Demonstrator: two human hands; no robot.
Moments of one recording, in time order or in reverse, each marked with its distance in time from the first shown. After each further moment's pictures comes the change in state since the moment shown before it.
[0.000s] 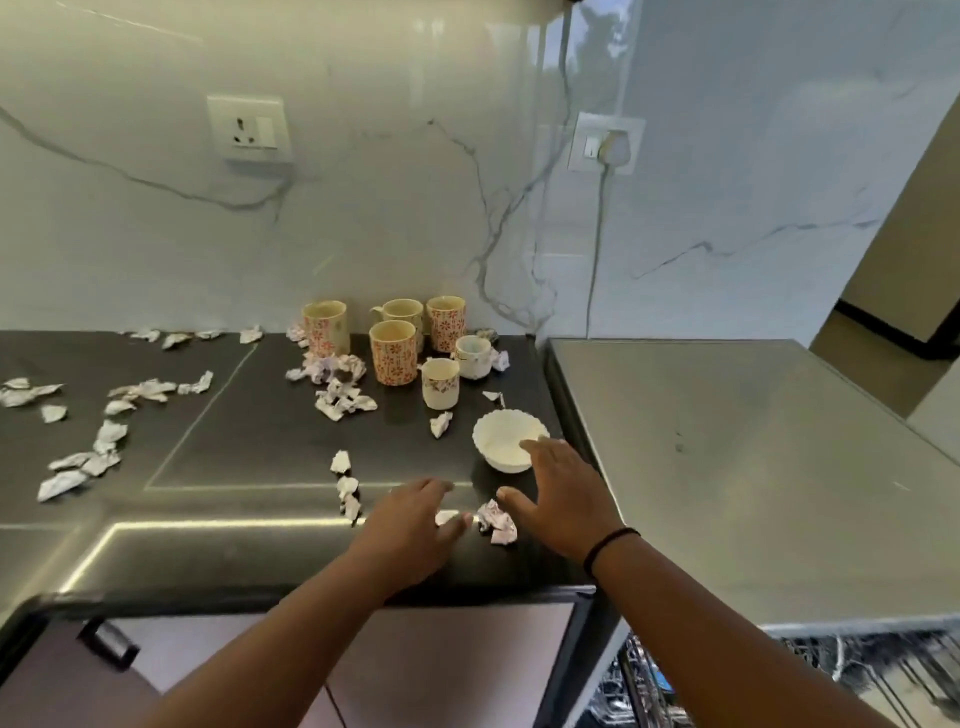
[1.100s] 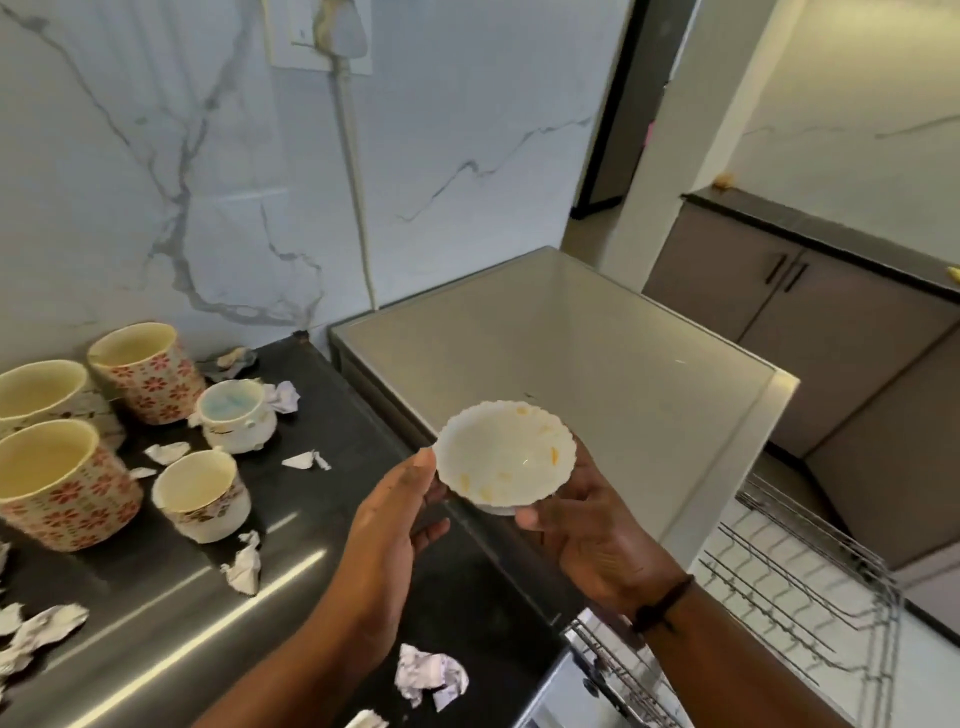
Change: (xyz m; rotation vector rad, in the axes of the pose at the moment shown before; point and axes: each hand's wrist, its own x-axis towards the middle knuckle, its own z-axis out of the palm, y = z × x) left_hand 0.154 0.066 -0.013 -1.401 -0.553 0.019; right_hand 0.018 0.035 -0.036 1.549 0.384 0.457
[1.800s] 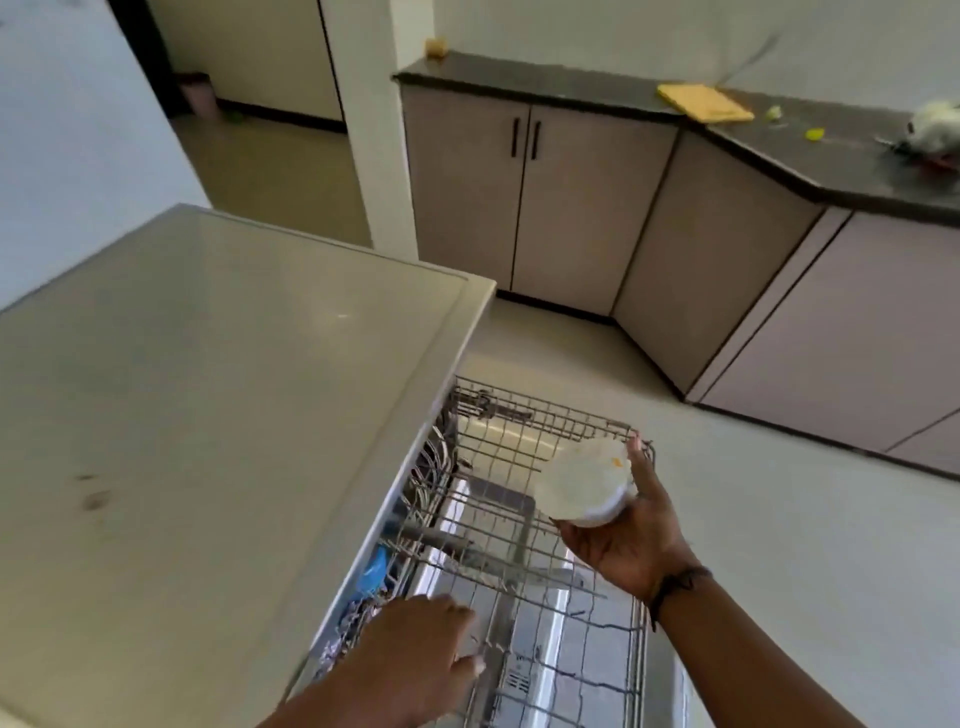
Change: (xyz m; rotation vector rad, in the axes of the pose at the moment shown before) left_hand 0.068 -0.227 0.315 1.776 -1.196 0.137; right_hand -0.197 -0.024 -0.402 0.751 0.892 0.140
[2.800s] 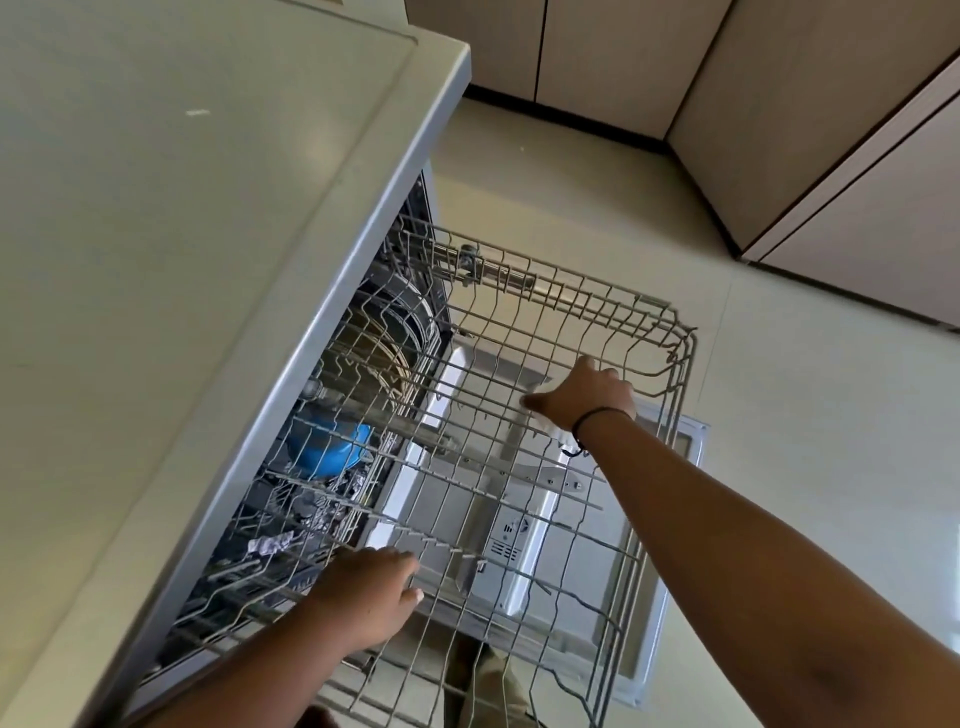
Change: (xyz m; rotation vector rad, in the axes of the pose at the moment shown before) left_hand 0.092 -0.033 0.114 -0.125 -0.197 -0.192; right_hand 0.186 -0.001 -0.075 -1.953 0.568 0.082
